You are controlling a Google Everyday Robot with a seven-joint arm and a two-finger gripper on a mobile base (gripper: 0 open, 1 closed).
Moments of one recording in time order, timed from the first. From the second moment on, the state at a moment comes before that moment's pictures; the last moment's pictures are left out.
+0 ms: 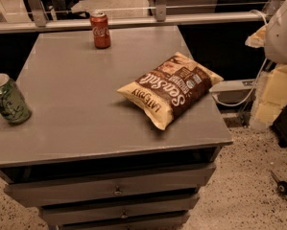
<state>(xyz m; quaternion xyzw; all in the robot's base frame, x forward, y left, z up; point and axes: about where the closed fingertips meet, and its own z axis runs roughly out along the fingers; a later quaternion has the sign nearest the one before) 0.438 -0.216 0.977 -0.60 0.78 -0.04 0.16</state>
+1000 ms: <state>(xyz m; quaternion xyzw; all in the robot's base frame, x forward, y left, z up) 0.462 -0.195 0.923 -0.62 0.76 0.03 0.18</state>
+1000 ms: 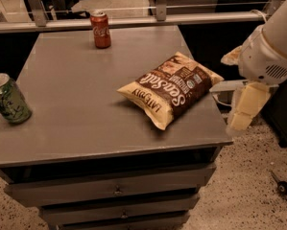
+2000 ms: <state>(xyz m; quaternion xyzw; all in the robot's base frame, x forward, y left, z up) 0.549 -0.129 0.877 -0.62 0.72 0.12 0.29</state>
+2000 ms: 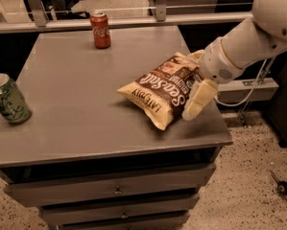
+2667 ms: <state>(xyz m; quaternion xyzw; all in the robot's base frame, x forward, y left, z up) 0.577 -0.115 0.865 -0.60 0.72 0.14 0.32</state>
